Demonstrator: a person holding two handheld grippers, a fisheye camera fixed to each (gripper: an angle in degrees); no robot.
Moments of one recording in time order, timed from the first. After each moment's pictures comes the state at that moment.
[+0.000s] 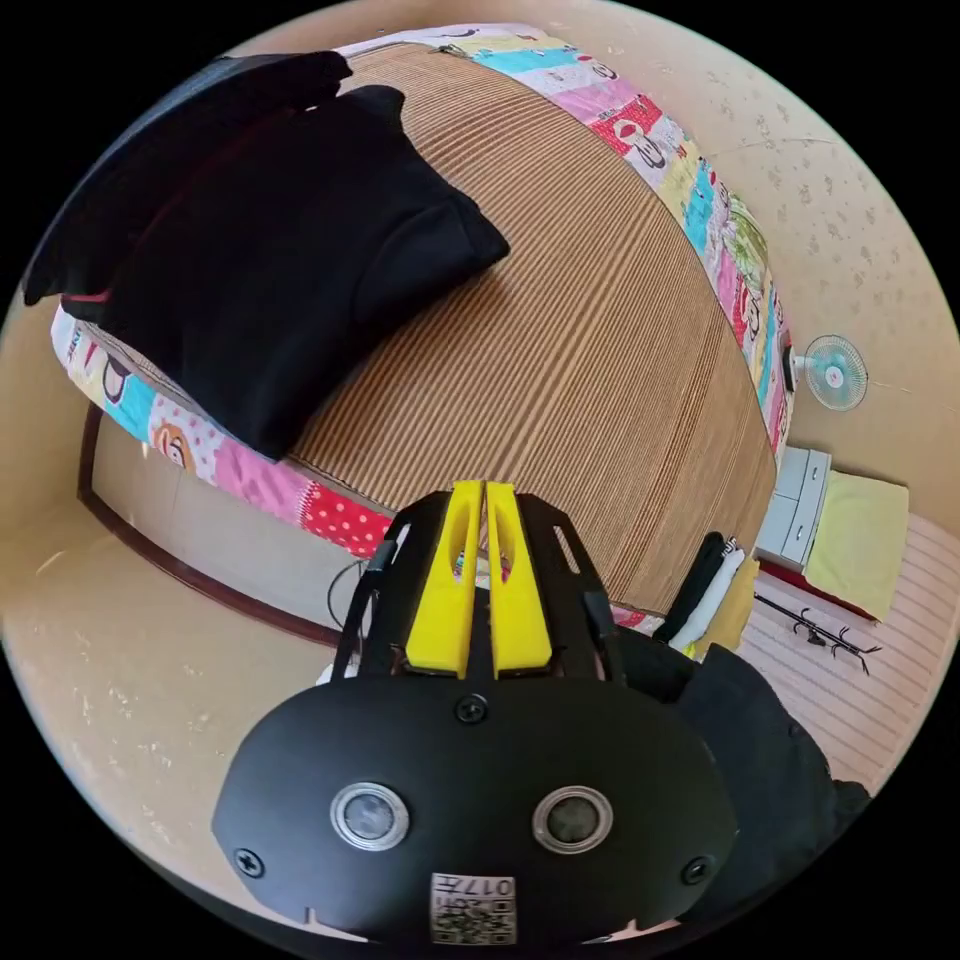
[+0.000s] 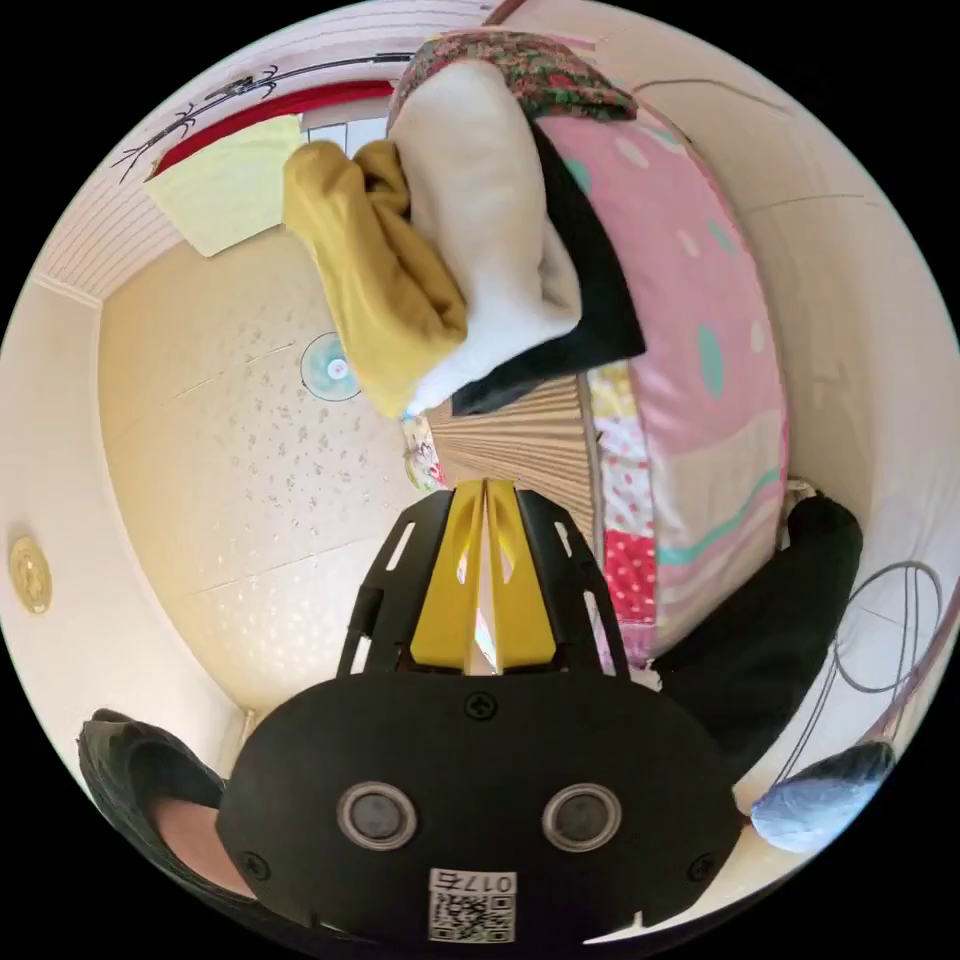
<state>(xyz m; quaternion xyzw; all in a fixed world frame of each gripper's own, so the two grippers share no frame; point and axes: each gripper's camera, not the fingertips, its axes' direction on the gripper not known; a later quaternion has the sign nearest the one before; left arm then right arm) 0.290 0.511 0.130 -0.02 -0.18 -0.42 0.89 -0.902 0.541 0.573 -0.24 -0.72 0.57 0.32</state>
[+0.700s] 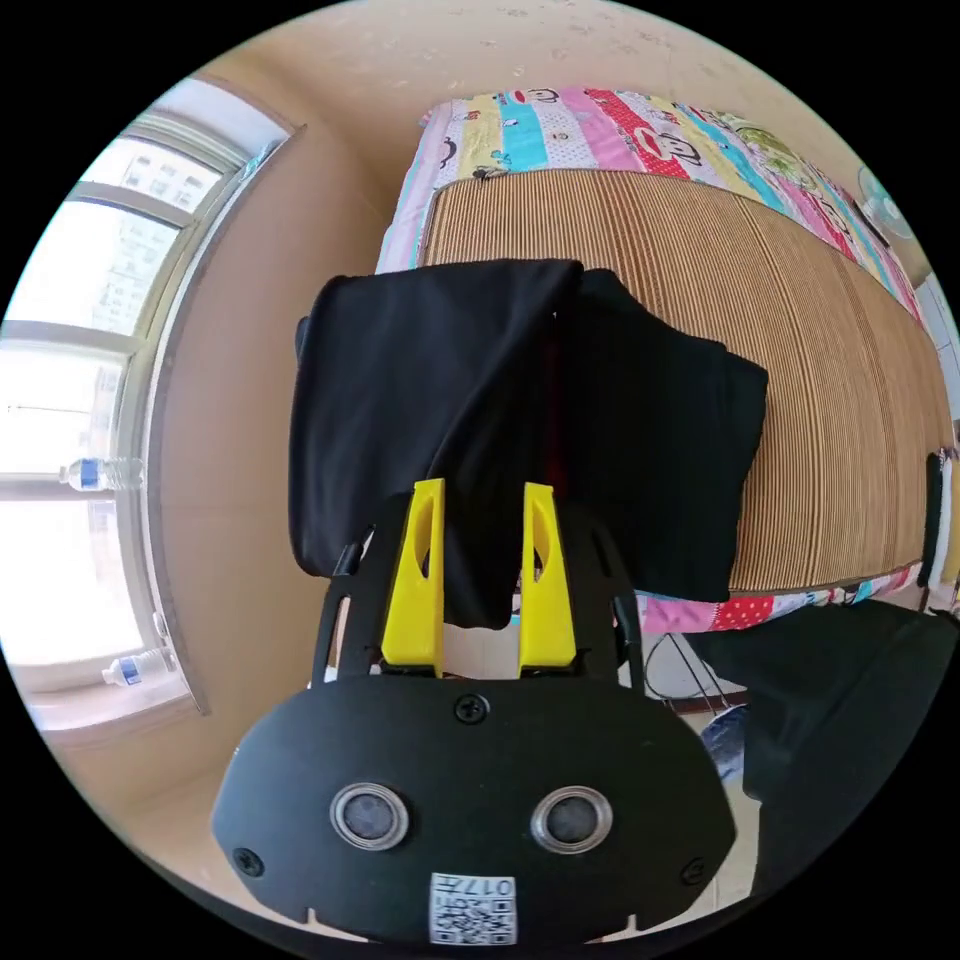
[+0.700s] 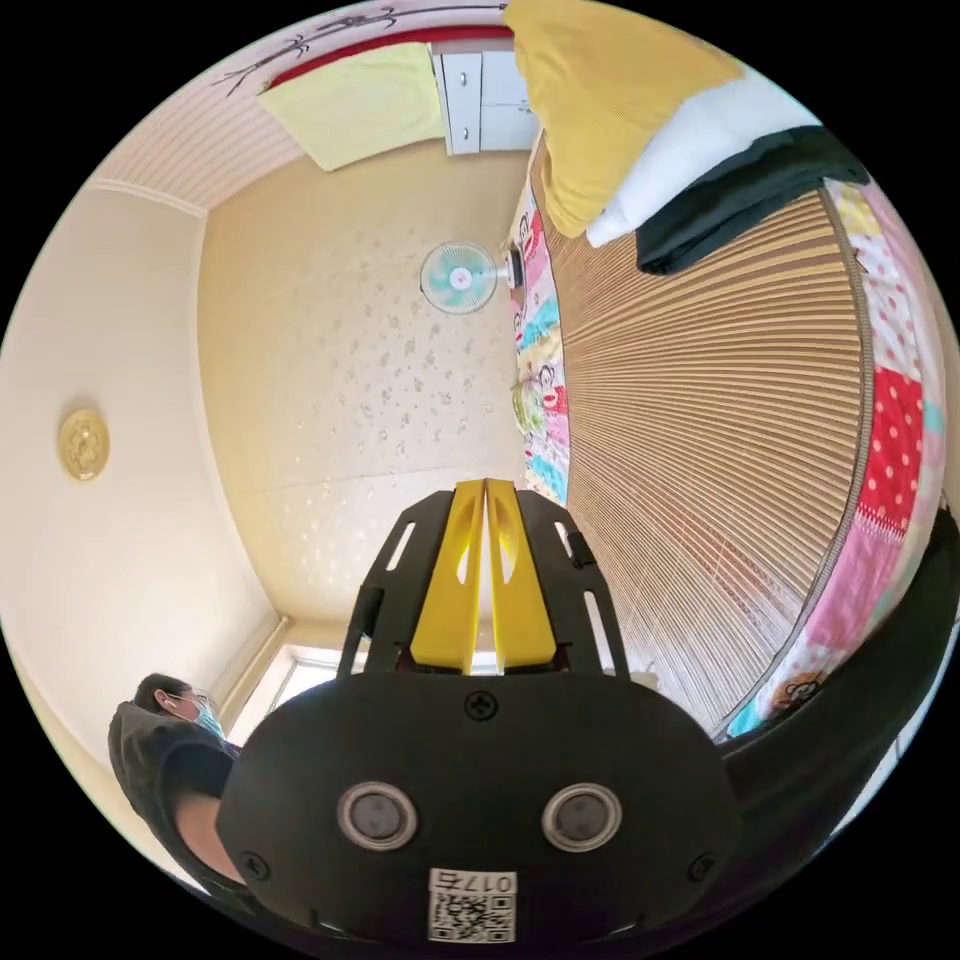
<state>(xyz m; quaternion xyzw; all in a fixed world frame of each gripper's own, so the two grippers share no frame) 0.314 0.499 -0.080 -0.08 -0.51 -0.16 0.84 -0.897 0.501 0.397 -0.10 -0.78 0.55 0.28</state>
